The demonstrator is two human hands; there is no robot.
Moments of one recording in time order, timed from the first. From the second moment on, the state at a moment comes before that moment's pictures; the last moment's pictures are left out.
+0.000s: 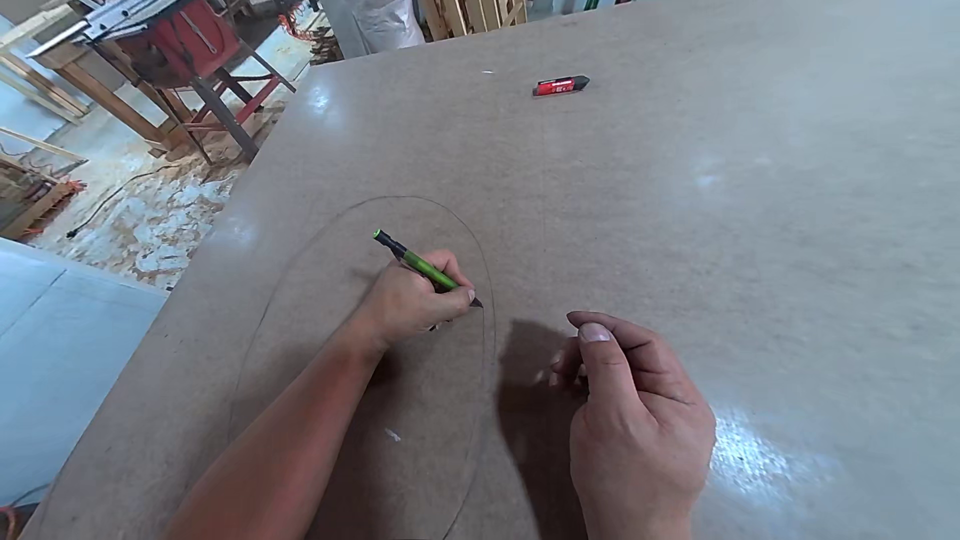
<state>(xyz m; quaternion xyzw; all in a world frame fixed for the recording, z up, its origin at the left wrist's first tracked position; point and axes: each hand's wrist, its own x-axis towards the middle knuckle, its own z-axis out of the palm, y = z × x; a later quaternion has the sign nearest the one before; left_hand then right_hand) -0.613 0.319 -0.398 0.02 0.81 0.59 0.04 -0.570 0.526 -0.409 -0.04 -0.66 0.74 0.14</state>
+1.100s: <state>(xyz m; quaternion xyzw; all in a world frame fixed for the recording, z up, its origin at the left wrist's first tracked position) -0.625 0.308 -0.402 0.08 0.80 0.59 0.06 -0.568 0.528 -0.410 -0.04 -0.64 0.75 0.13</state>
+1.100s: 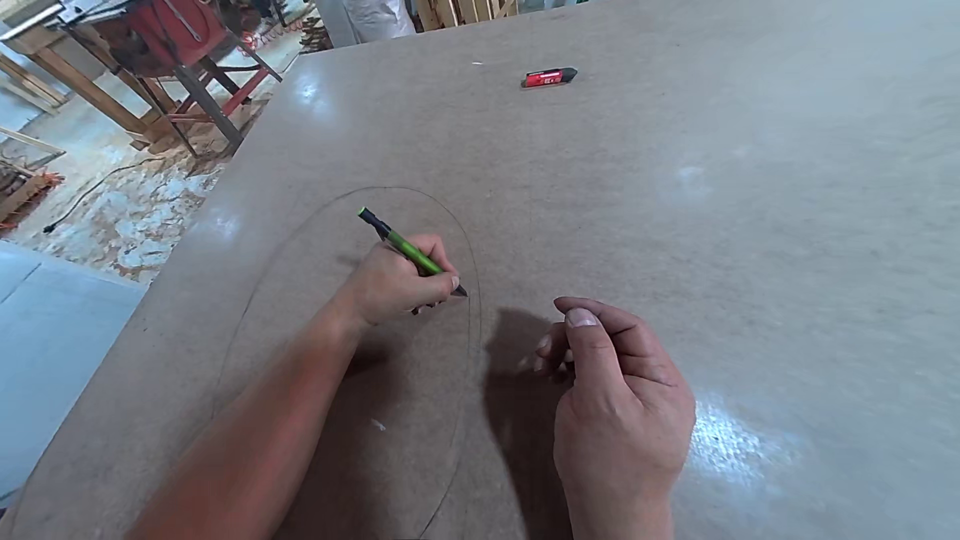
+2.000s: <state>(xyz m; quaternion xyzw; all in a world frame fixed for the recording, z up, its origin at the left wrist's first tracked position) -0.630 0.322 -0.399 -0.03 0.82 0.58 0.00 -0.568 0.526 -0.410 -0.04 -0.65 0.75 0.14</state>
